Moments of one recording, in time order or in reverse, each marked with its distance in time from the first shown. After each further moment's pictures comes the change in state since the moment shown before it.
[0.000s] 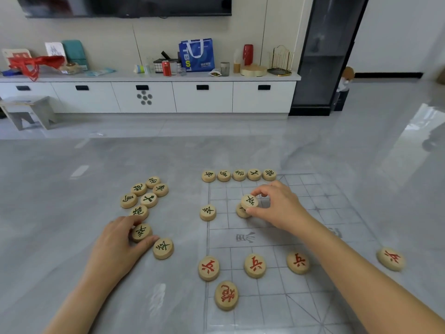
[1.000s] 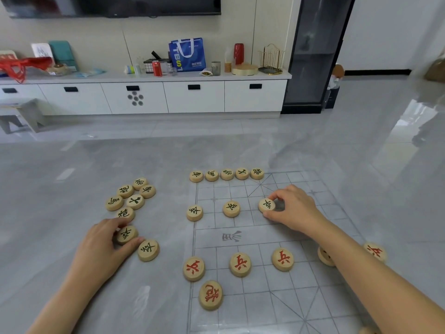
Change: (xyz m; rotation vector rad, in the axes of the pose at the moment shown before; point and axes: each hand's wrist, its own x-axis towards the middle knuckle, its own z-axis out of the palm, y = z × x) left_hand 0.003 -0.006 0.004 0.030 -0.016 0.010; right_hand -0.010 0.056 -0.020 -0.141 -0.005 0.132
